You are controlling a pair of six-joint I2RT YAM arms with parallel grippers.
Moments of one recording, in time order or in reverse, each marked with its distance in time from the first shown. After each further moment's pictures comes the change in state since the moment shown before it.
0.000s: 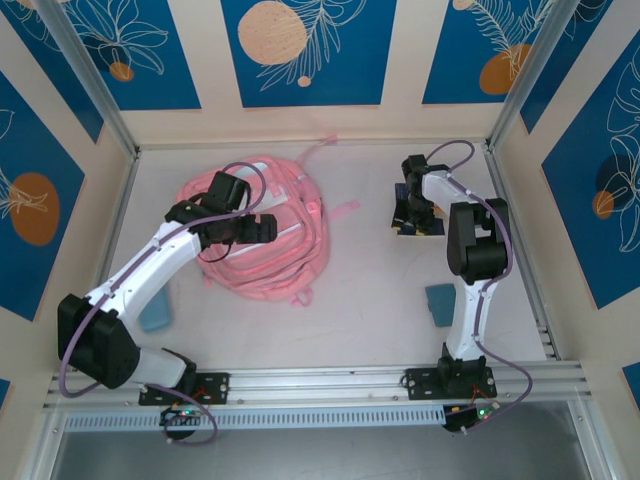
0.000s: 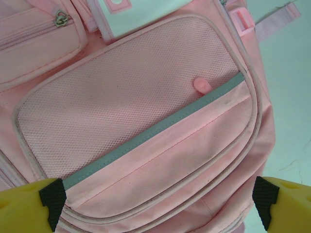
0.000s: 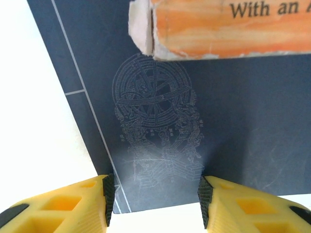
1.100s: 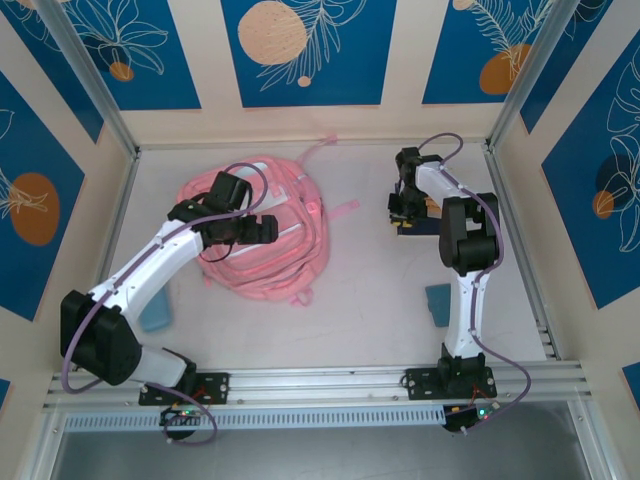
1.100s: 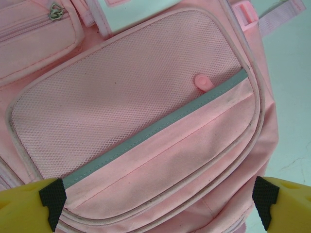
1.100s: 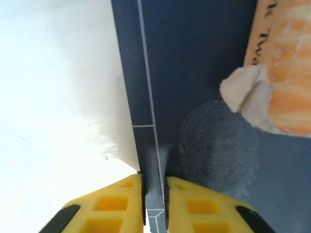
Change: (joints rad) left arm 0.000 0.019 0.000 0.000 0.008 -0.001; right arm 0.003 0.118 0.180 -0.094 -0.060 -0.097
